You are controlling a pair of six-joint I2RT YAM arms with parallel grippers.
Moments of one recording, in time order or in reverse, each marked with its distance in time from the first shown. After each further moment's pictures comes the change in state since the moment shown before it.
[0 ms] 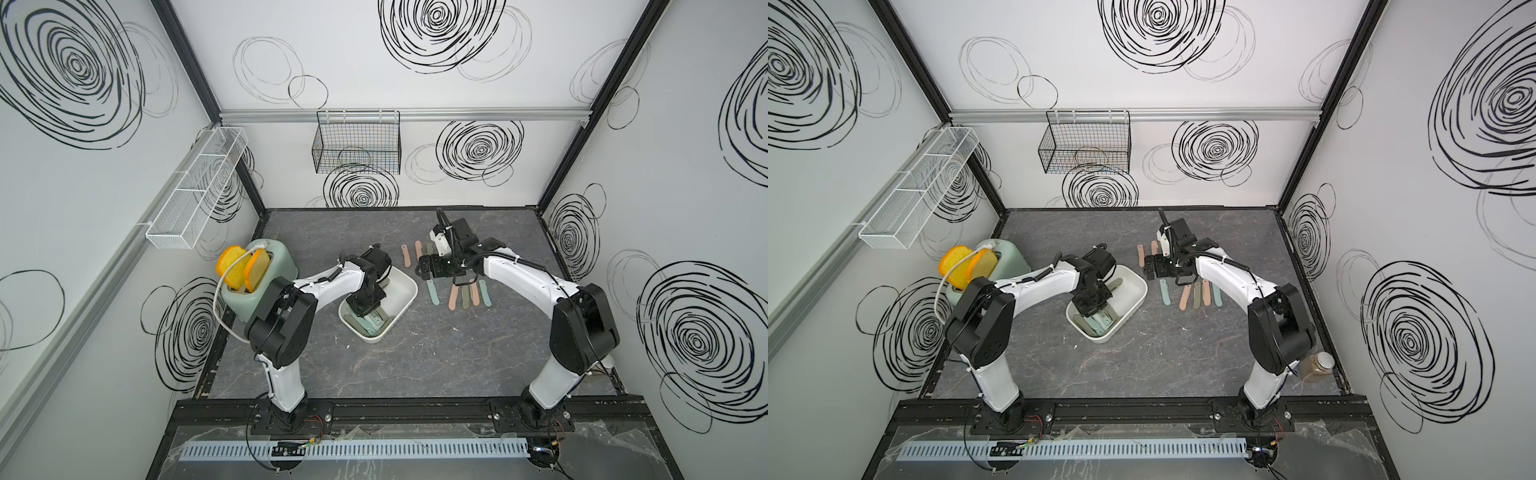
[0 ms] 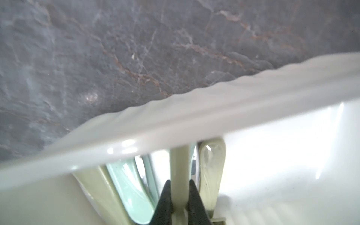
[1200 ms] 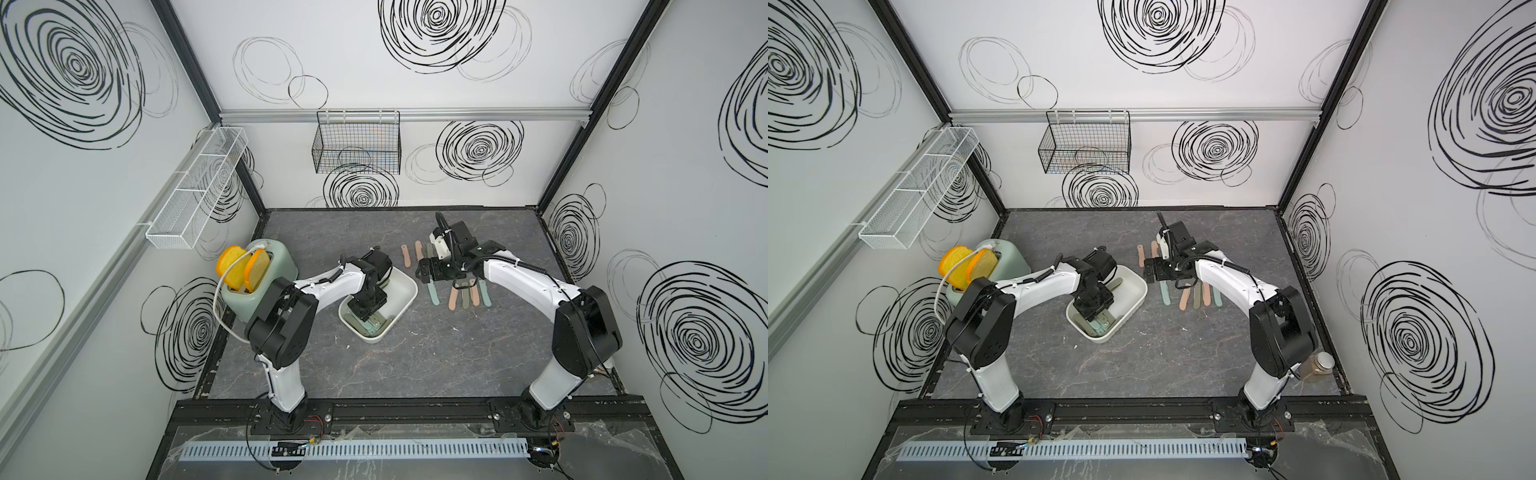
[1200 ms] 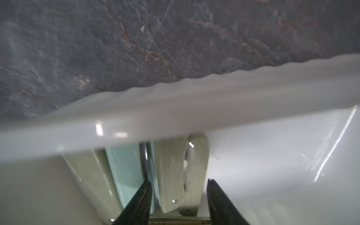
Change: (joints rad) left arm -0.007 0.007 -0.020 0.013 0.042 -0.120; right arm 0.018 -0.021 -0.030 0.001 0.025 0.010
